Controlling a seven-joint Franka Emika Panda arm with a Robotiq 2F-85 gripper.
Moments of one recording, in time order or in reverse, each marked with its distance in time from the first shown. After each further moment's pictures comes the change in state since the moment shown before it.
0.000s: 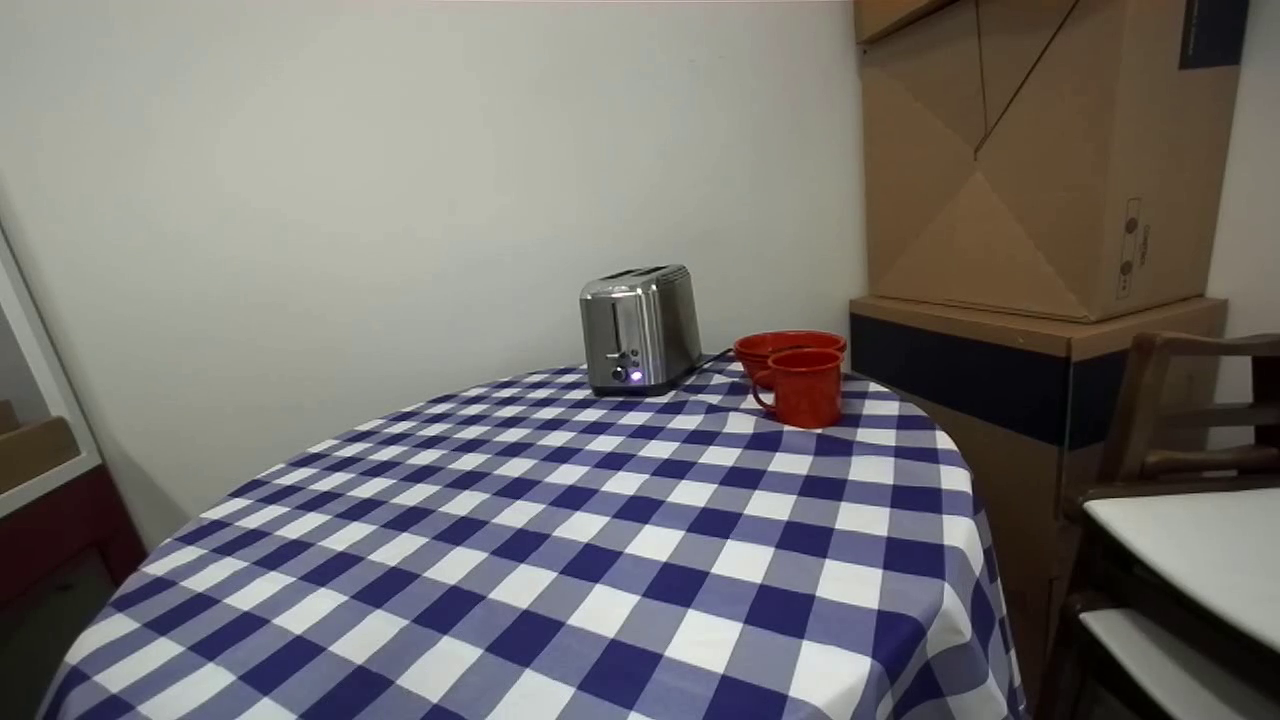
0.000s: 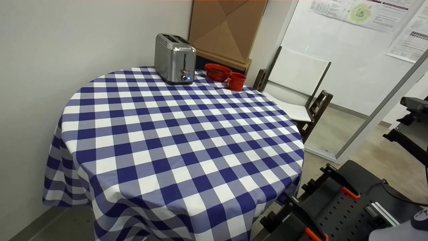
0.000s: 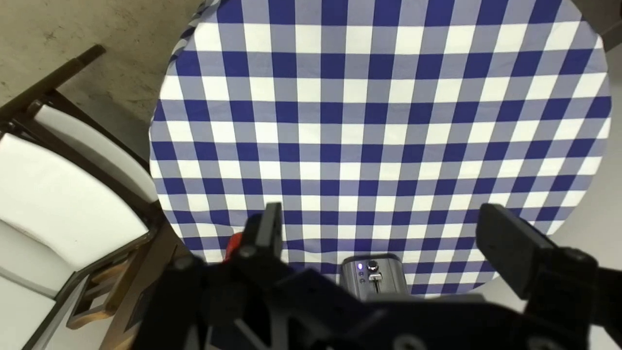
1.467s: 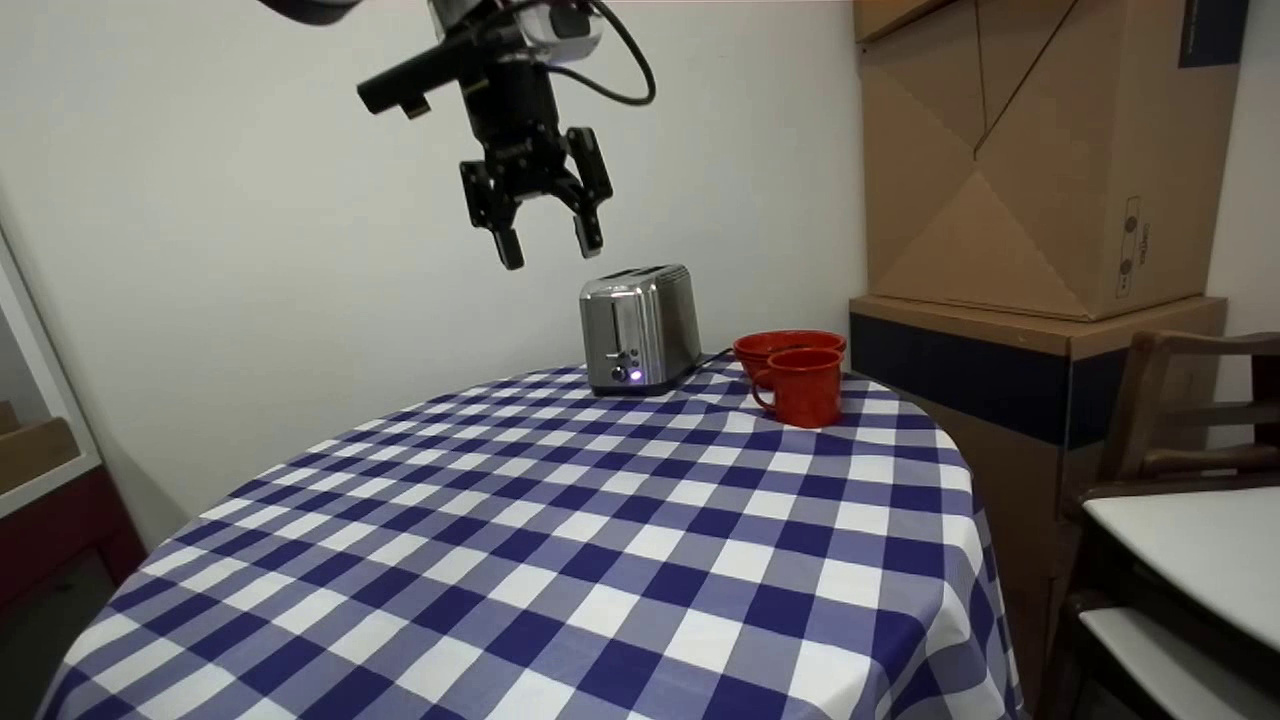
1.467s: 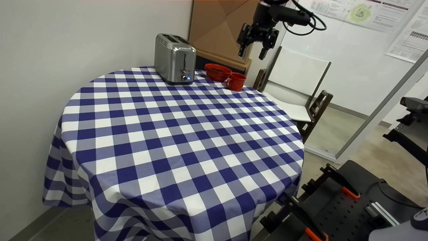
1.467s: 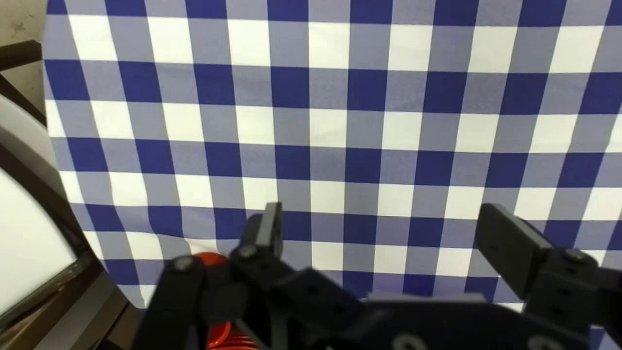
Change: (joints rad) arm 0.026 1.237 -0.031 0.583 0.003 0.448 -0.010
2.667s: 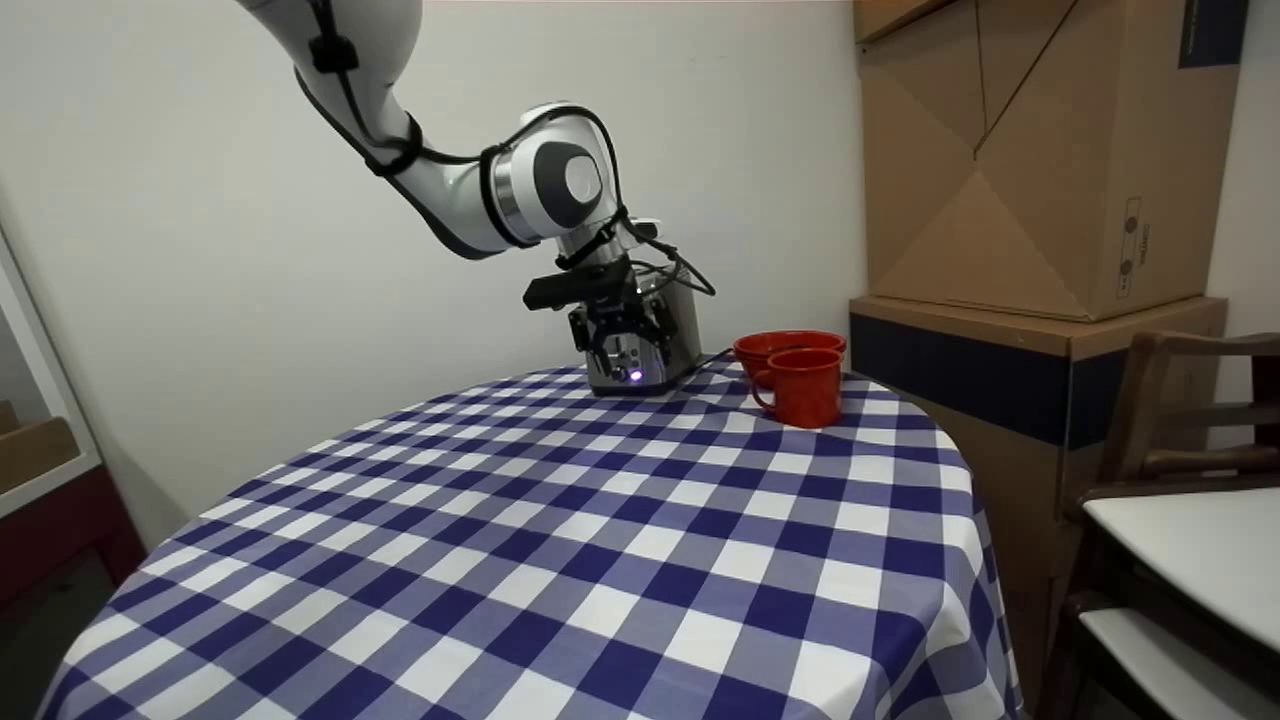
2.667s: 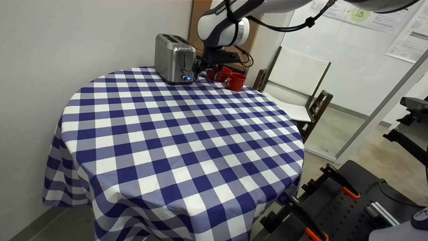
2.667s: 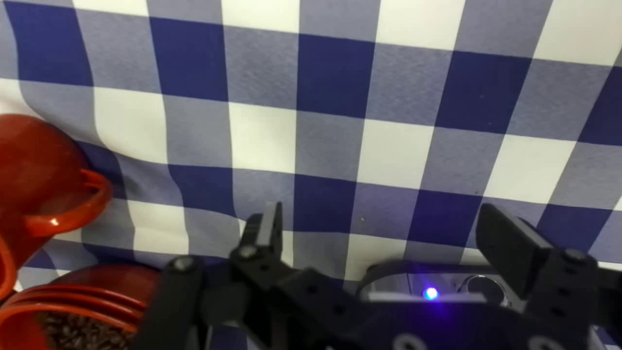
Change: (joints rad) arm 0.042 0.828 0.003 0.895 -0.003 0.054 0.022
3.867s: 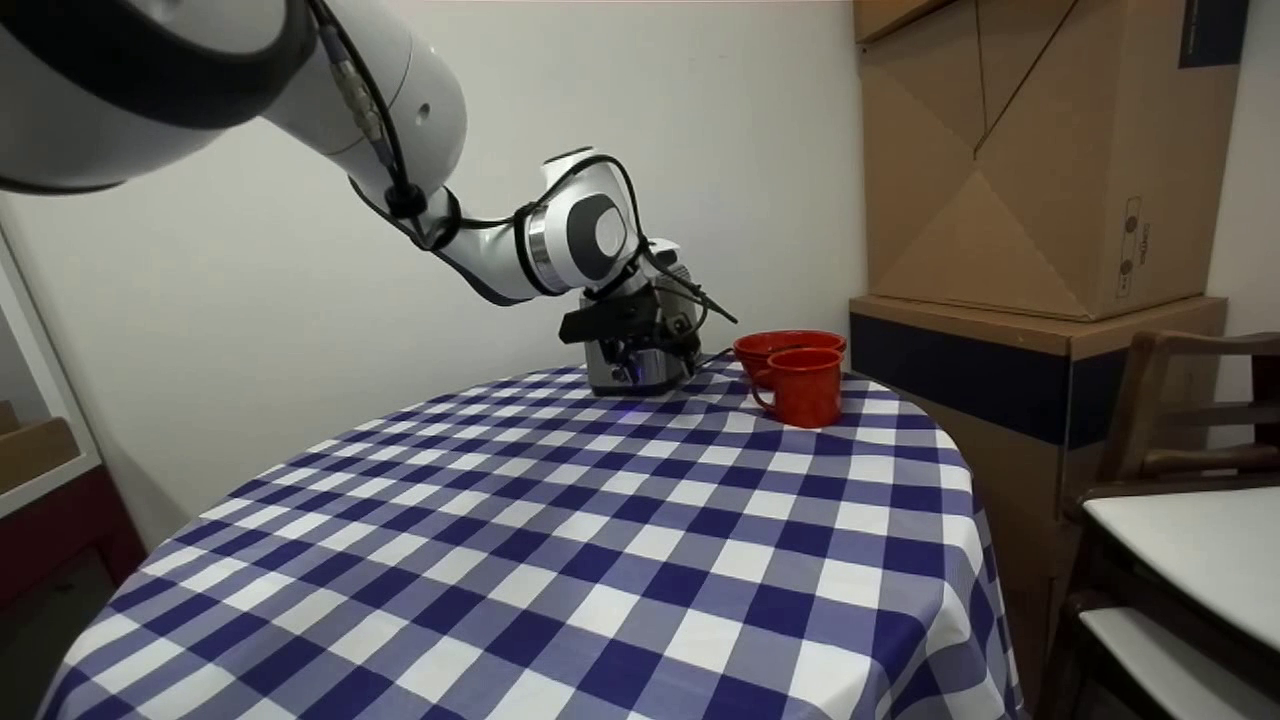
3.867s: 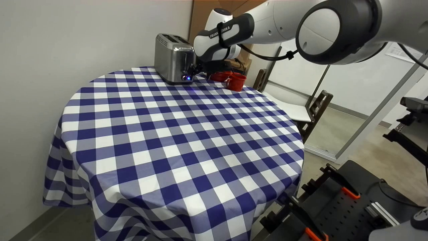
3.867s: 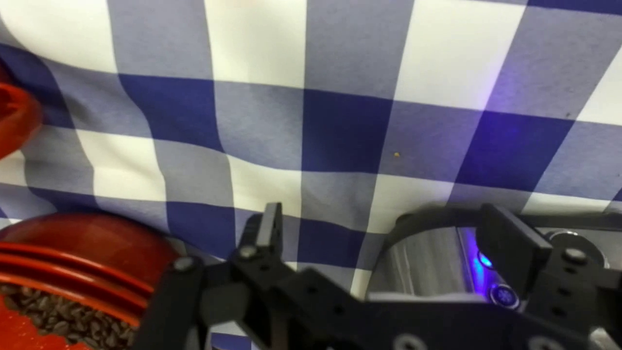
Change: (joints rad) arm -0.027 0.307 -0.004 0.421 0.001 0.049 -0.003
